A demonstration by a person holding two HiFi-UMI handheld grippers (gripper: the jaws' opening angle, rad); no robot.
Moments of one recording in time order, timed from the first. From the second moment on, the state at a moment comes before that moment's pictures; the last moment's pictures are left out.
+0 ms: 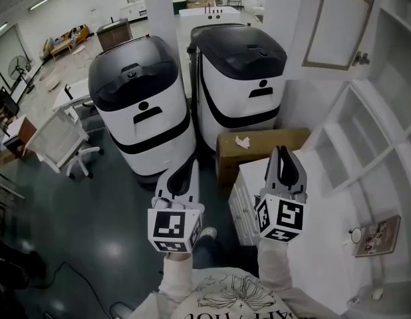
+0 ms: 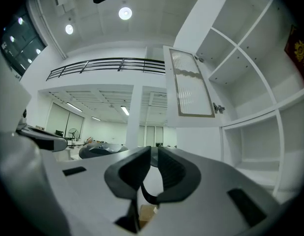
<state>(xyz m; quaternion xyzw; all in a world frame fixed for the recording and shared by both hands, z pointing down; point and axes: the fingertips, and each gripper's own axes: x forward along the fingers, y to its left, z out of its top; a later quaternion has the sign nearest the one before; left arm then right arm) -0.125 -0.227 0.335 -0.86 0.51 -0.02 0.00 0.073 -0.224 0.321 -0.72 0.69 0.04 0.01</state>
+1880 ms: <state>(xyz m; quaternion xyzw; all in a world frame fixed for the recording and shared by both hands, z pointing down) -0.094 -0.473 0.348 -0.92 0.39 -0.02 -0.01 0.141 -0.413 0.252 -0.89 0.44 0.15 -0.06</state>
